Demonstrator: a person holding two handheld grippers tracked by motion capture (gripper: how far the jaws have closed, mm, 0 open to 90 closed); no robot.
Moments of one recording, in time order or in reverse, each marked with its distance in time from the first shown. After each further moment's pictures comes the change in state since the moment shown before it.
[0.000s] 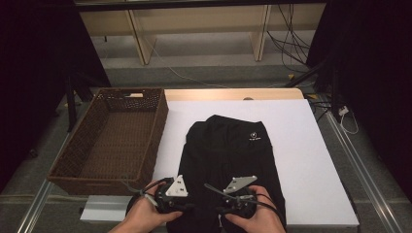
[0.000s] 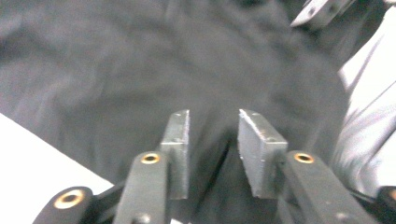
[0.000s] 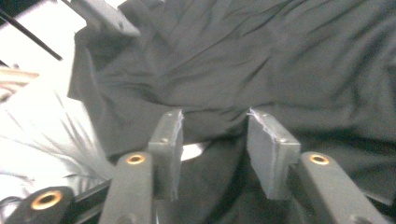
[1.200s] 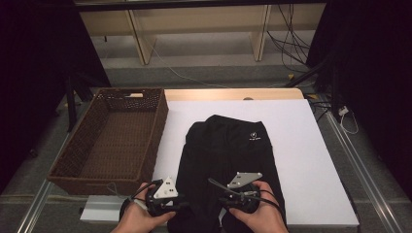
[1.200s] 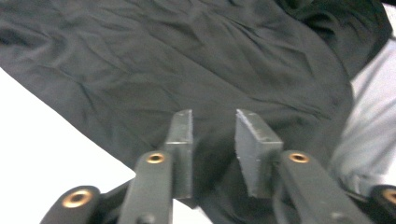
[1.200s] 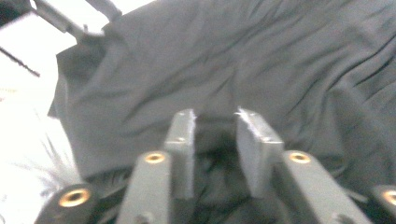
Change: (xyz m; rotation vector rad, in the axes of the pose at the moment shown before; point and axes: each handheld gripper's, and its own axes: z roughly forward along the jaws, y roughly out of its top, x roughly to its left) left arm 0.003 -0.013 -0.010 -0.150 0.026 -0.086; right arm -0.001 0.007 -0.015 -0.107 0.009 0.197
